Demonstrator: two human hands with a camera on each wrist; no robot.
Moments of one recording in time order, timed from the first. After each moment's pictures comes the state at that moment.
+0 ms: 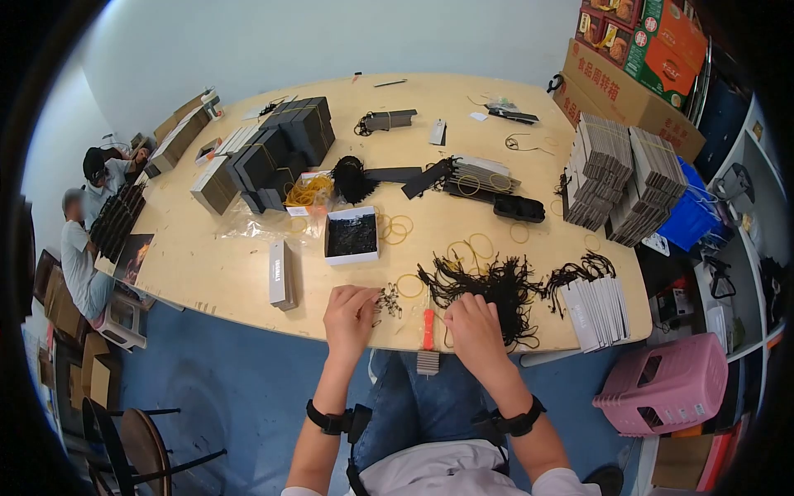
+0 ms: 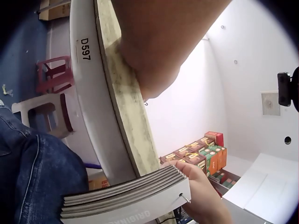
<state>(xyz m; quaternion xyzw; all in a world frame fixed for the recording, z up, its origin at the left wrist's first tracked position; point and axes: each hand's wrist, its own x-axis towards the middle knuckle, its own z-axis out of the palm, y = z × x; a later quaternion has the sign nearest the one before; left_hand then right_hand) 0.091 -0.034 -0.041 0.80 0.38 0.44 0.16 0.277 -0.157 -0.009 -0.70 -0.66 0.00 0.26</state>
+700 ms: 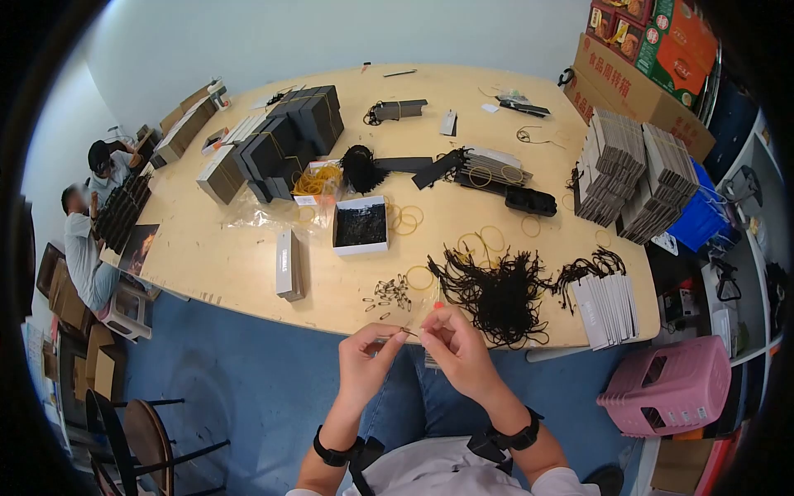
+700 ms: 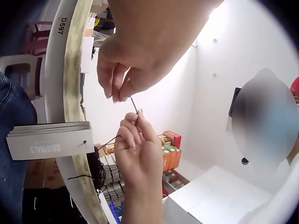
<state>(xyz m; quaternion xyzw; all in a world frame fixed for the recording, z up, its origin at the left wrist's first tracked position) 0.081 -0.108 -0.018 0.62 0.39 0.42 0.53 0.231 -0.171 0.007 -0.48 -0.44 0.45 0.61</state>
